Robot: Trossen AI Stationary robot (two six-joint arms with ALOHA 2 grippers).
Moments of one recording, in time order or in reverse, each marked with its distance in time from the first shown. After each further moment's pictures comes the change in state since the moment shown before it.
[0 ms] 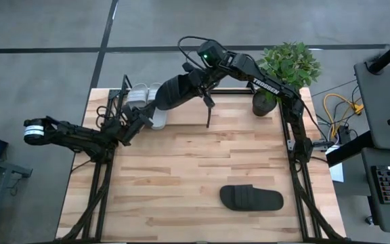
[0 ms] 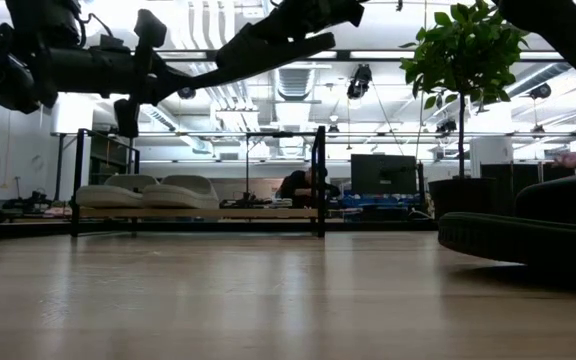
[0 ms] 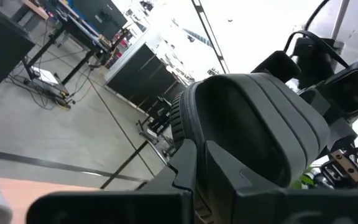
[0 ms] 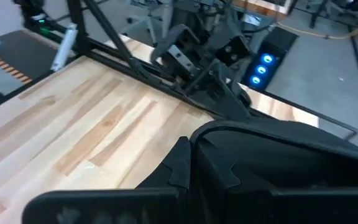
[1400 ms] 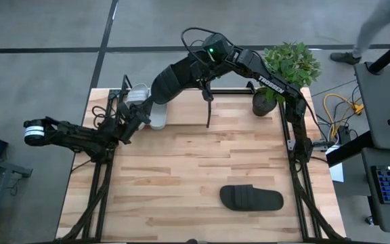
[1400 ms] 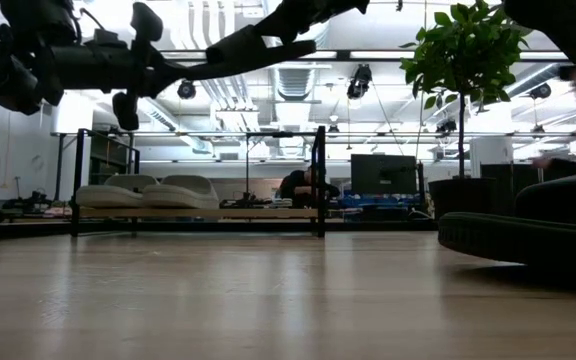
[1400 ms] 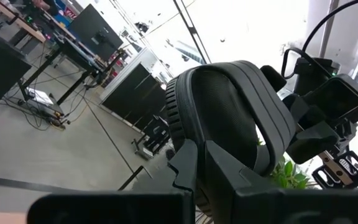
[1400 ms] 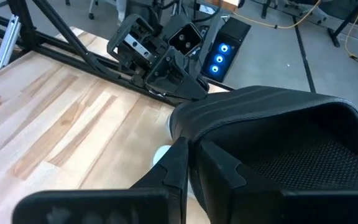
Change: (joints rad) left arm 0.037 0.007 0.000 0.098 0.006 0.055; right arm -0.013 -0.030 0.046 0.011 0.166 0.056
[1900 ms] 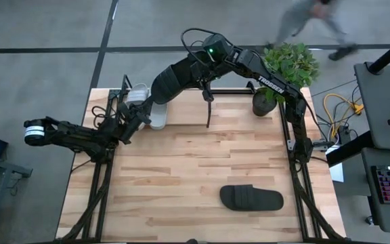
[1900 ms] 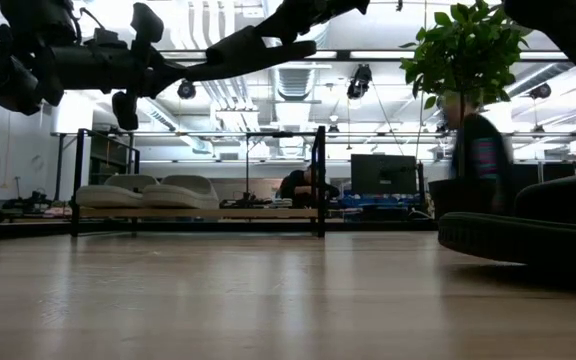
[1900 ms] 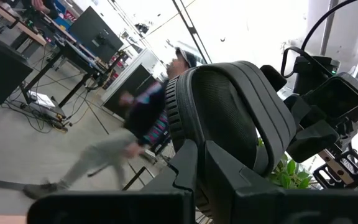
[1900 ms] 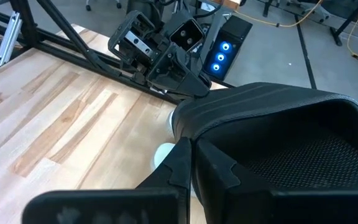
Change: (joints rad) left arm 0.001 0.001 -0.001 0.005 0.001 0.022; right arm 0.000 0.002 -0.004 -0.008 0.000 -0.015
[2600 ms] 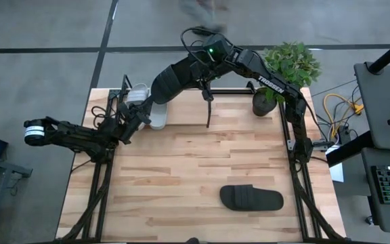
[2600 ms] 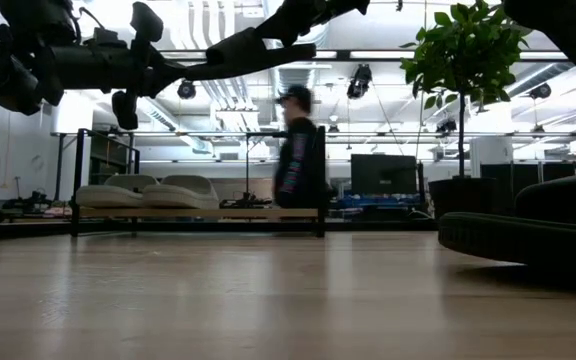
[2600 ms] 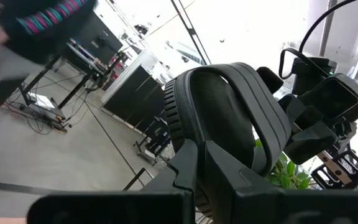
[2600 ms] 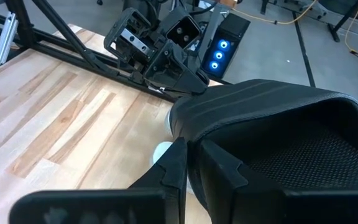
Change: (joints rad) left arm 0.000 0.000 0.000 0.006 0.000 0.006; right arm -0.002 0.001 -0.001 0.001 0.008 0.014
